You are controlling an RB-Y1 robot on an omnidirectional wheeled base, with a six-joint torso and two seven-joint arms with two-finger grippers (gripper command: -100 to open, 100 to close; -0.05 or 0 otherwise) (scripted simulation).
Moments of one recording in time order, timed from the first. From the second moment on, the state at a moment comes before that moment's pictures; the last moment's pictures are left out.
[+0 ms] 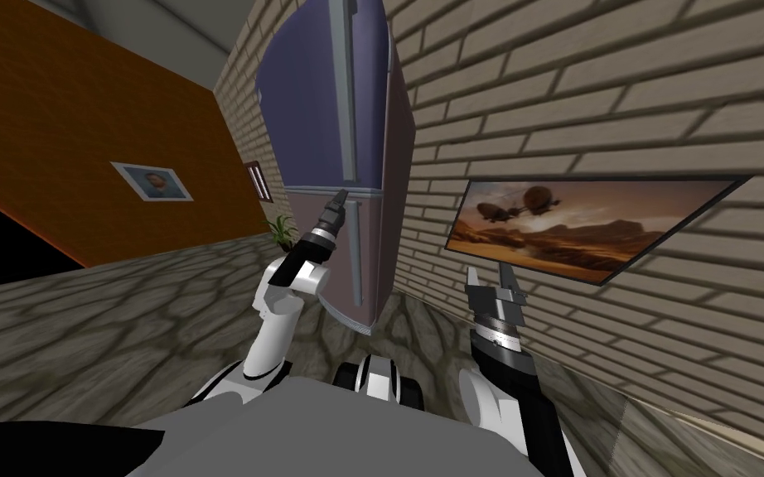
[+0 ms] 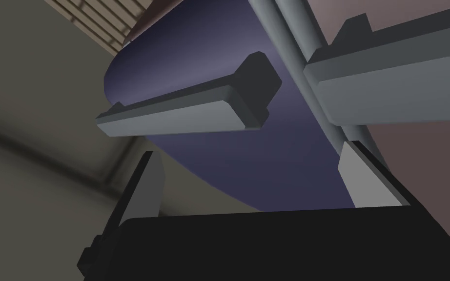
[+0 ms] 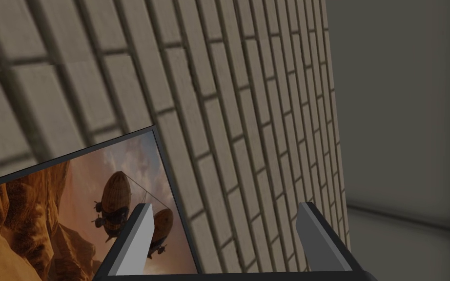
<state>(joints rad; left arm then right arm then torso) -0.26 0.26 0.04 -2.40 -0.09 0.38 -0.17 0.49 0.05 0.06 -2.39 0.02 -0.40 -0.10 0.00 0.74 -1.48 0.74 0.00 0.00</state>
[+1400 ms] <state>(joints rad) -0.51 0.36 0.07 -2.37 -0.14 0.63 -0.20 0.49 0.05 0.06 -2.39 0.02 -0.40 -0.10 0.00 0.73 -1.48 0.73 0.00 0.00</state>
